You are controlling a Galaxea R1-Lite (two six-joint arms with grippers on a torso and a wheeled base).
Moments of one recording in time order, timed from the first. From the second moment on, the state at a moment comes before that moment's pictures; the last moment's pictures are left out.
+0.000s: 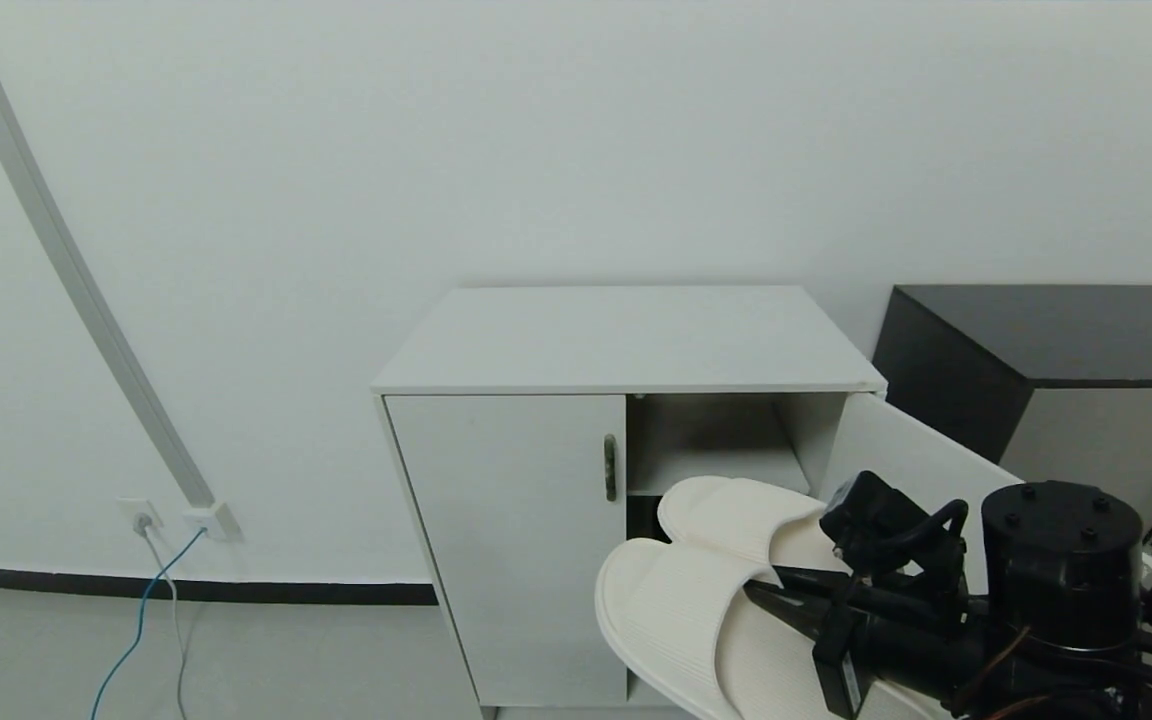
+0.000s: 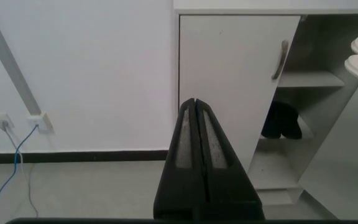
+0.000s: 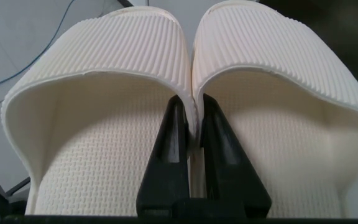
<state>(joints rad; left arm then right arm) 0.00 0.00 0.00 0.00 0.00 0.00 0.73 1.66 -0.40 -0.93 0.09 -0.11</state>
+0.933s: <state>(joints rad) 0.00 0.00 0.00 0.00 0.00 0.00 0.74 1.68 -0.39 -0.96 0.09 -0.11</state>
